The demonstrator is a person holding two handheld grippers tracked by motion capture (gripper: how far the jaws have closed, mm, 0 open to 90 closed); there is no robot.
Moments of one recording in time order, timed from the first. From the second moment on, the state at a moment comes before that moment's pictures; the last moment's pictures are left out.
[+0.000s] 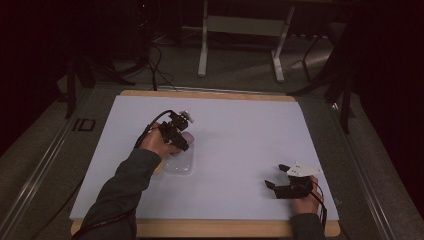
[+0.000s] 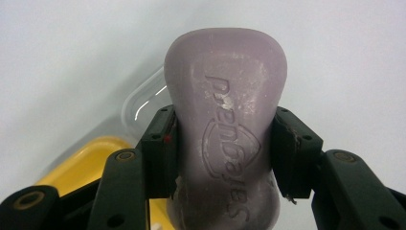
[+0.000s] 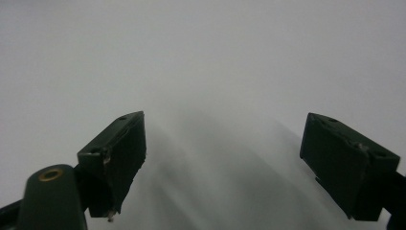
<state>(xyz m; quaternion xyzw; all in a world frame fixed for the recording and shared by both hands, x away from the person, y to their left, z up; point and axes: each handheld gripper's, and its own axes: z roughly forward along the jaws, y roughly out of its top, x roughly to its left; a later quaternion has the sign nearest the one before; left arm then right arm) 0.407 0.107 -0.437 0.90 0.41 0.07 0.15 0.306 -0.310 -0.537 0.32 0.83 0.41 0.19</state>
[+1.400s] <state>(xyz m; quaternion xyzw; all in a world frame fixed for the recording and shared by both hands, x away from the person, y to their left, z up) 0.391 0.202 -0.484 0.83 0.53 0.02 0.14 0.305 -0.309 -0.537 0.32 0.83 0.41 0.19</state>
